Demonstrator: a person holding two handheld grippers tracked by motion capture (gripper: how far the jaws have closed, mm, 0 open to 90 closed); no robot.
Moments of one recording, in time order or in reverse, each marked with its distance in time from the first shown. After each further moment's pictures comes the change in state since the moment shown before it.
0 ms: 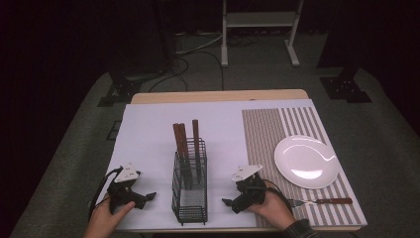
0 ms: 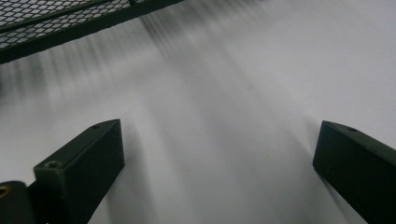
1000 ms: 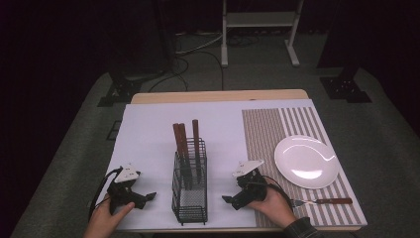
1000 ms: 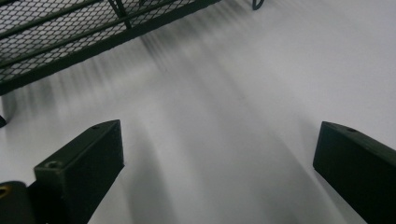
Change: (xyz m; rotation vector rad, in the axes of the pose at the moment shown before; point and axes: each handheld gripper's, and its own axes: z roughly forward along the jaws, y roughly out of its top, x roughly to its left) left arm -0.001 0.000 0.000 0.001 0.006 -0.004; right arm -0.006 0.008 -0.006 0.000 0.024 0.049
